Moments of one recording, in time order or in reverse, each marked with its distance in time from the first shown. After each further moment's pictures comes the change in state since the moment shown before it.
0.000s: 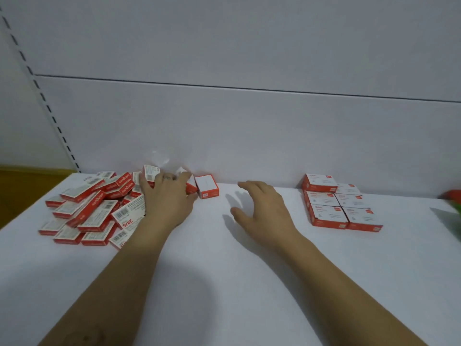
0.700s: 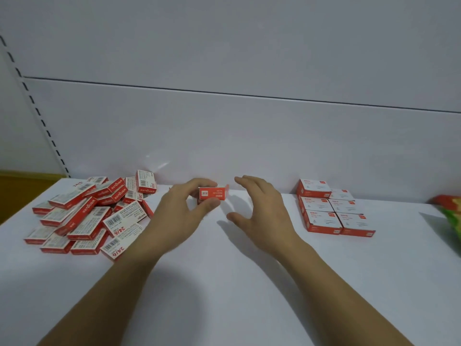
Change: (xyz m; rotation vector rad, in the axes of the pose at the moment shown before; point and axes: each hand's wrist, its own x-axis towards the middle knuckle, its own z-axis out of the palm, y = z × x) left_hand -0.037 0.019 -0.034 -0.917 -0.059 0.183; right_hand 0.002 0.000 -0.006 0.042 0.101 -0.038
